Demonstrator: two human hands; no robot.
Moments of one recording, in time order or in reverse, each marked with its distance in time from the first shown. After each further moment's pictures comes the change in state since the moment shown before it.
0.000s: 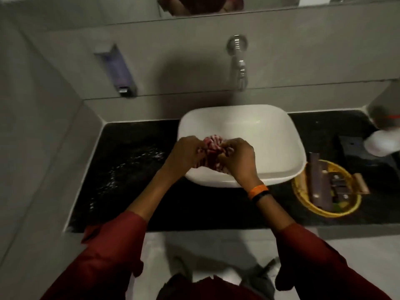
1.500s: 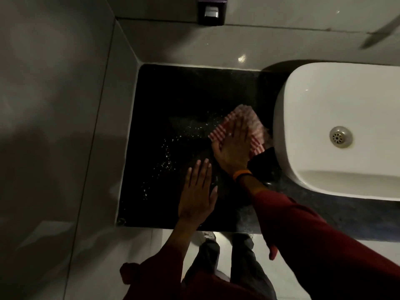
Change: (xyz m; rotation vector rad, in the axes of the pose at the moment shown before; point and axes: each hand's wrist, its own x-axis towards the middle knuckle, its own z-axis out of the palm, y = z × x) left_hand -0.128 -0.312 0.100 0.273 -0.186 -0.217; right_hand 0.042 -0.035 0.382 -0.462 -0.253 0.015
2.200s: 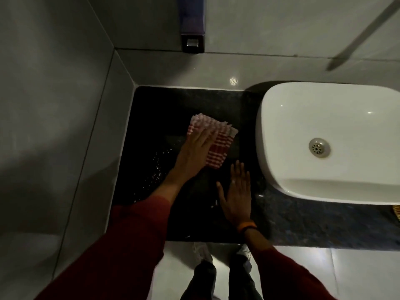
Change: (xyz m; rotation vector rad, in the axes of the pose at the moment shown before) left_hand 0.133 -0.002 -0.077 0.028 0.177 0.367; right_hand -0.104 0.050 0.000 0.070 0.106 -0.012
